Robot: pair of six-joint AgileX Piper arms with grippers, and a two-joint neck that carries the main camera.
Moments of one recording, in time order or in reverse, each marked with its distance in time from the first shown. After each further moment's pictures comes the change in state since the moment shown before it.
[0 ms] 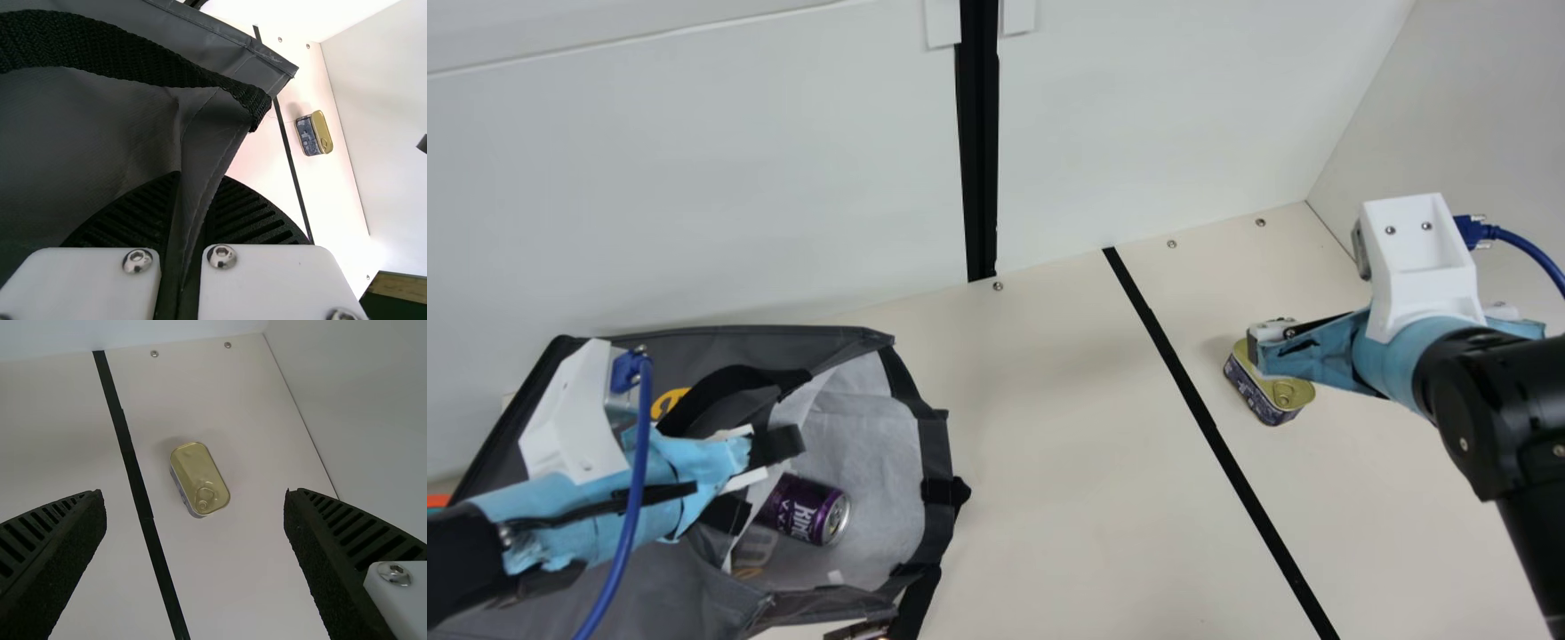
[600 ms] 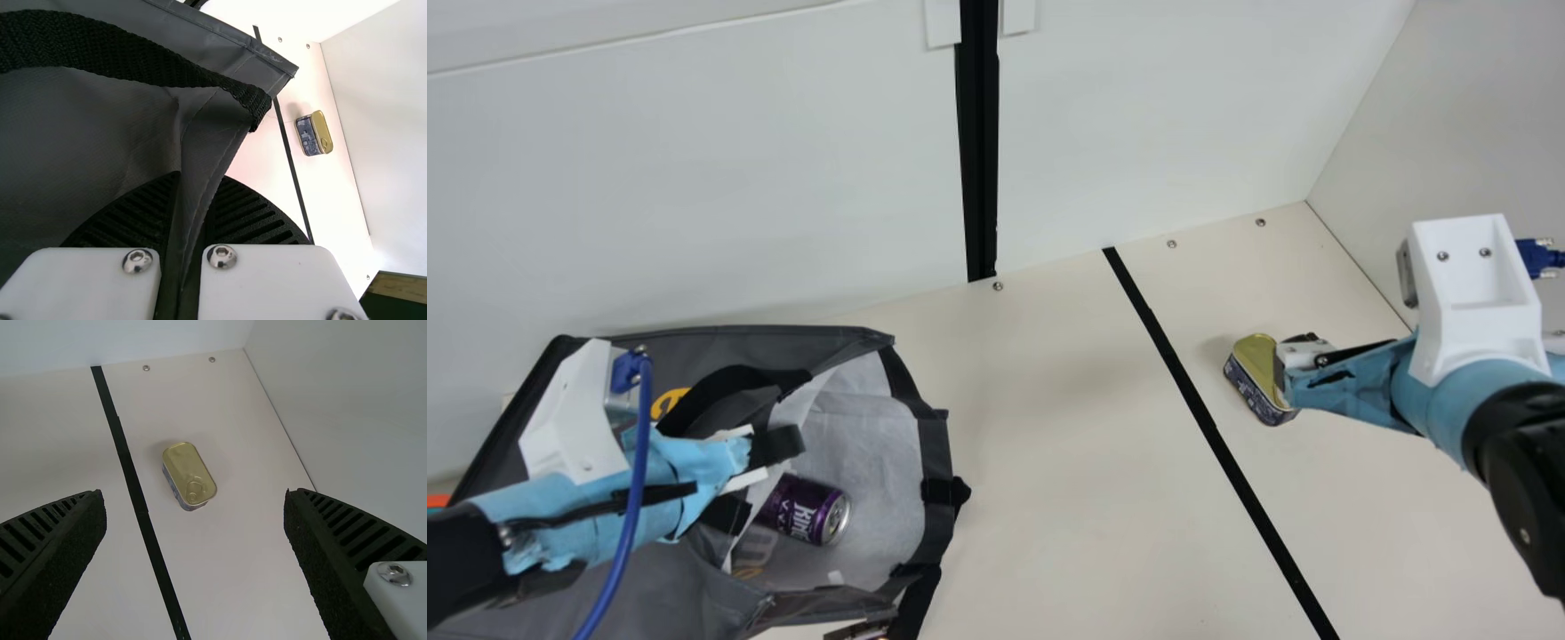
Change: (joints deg) left arm 0.0 0.0 0.0 0.0 0.0 0.0; right arm 4.6 -7.7 -0.1 -5.1 5.9 4.8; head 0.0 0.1
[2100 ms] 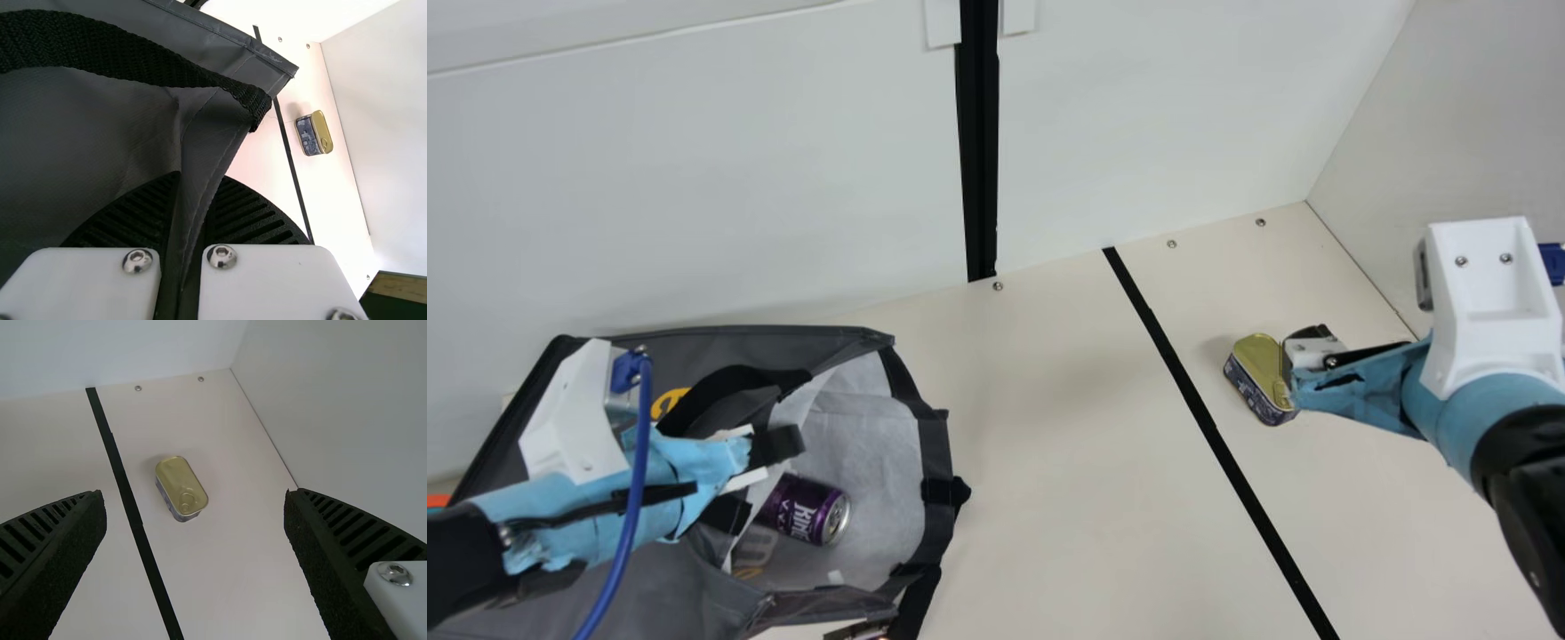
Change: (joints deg) left arm 0.0 0.0 0.0 0.0 0.0 0.0; right arm 4.1 -3.5 0.9 -5.7 0.8 5.6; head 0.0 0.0
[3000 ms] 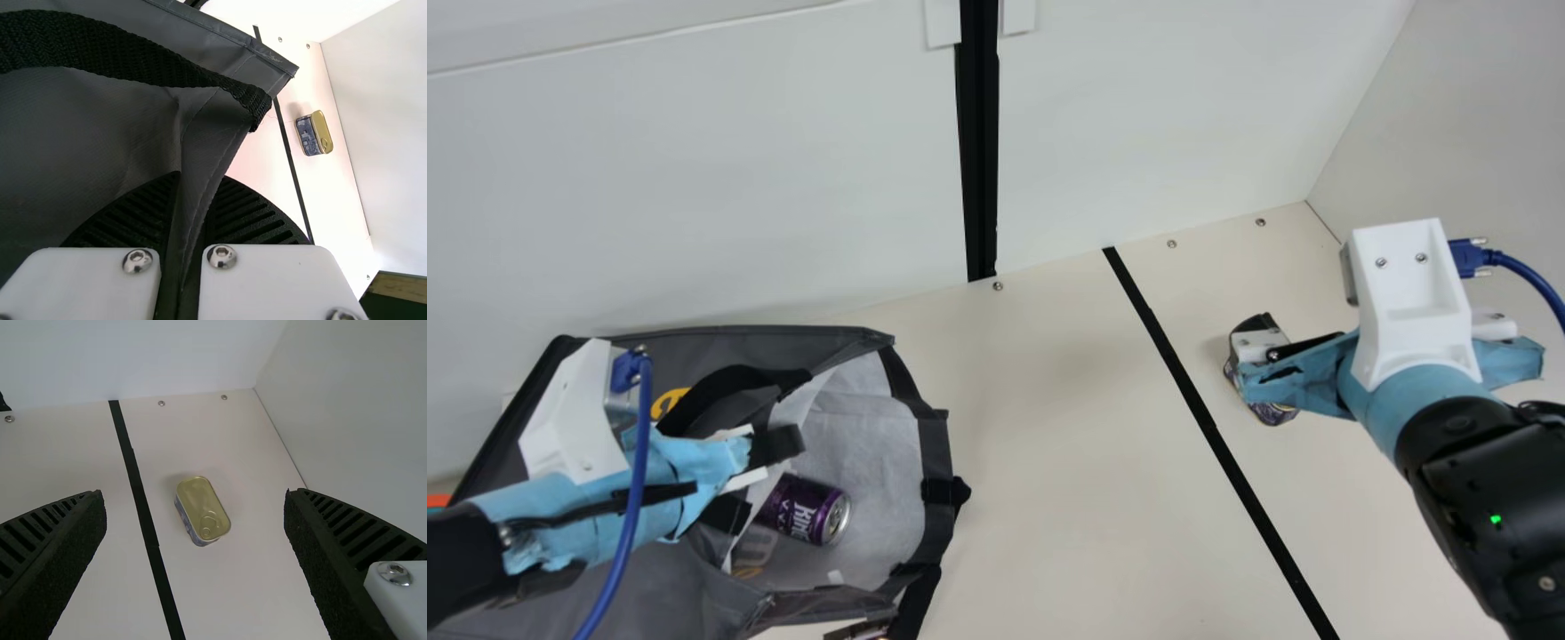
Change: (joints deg) left arm 0.0 0.0 0.0 0.0 0.0 0.0; right arm 2.9 2.5 5.0 -3.0 -9.2 3.5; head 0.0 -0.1
